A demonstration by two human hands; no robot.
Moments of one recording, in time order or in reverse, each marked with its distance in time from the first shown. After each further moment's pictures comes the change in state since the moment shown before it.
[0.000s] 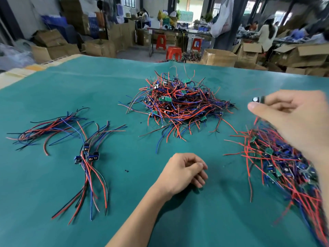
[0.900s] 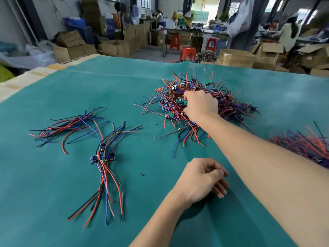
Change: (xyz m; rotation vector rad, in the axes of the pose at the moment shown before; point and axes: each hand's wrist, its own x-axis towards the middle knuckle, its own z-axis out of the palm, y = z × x) left_hand 0.002 0.000 0.000 -0.042 0.008 -0.026; right_hand 0.090 -0.019 0.238 -0.697 -0.295 -0.137
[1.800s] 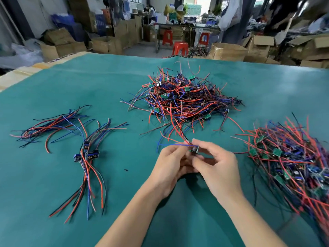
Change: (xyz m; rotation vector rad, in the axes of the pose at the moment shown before) left_hand 0.003 0.007 -0.009 -0.428 0.181 -0.027; right_hand -0.205 0.047 -0.001 1.274 0.053 0.314
